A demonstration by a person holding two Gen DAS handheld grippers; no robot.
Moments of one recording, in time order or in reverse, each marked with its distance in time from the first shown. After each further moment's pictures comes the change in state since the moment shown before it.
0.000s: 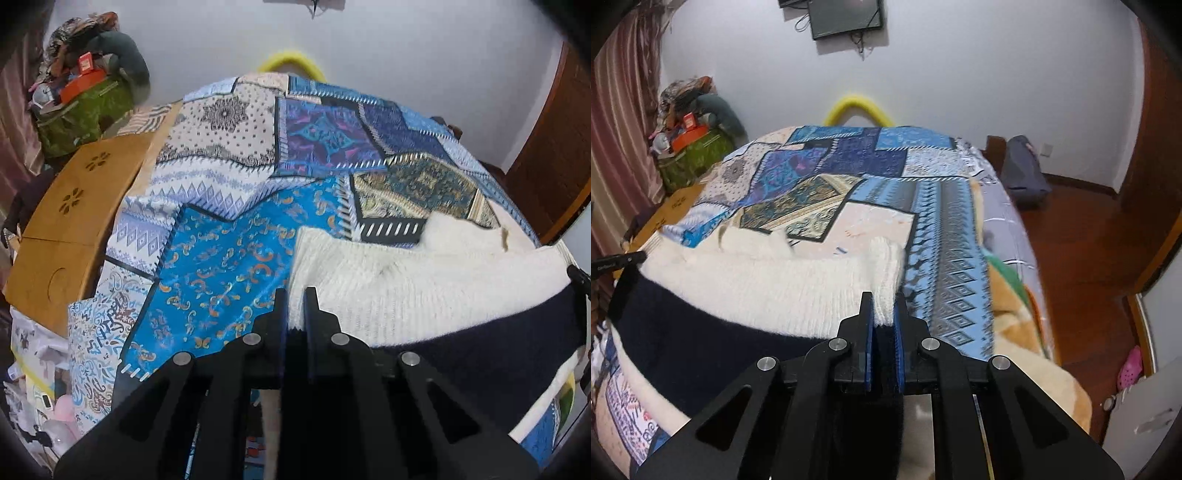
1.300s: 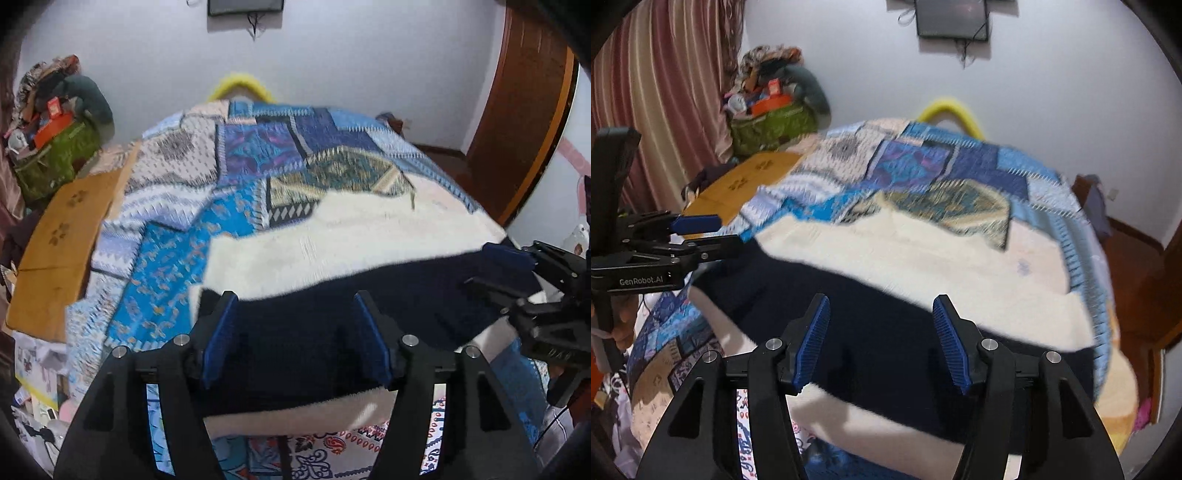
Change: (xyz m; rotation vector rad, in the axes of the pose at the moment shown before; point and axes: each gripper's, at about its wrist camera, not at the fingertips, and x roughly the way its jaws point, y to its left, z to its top) left arm -0.066 -0.073 -0.047 0.156 -0.066 -0.088; right arm -0.011 0.161 -0.014 -0.217 0.024 0.200
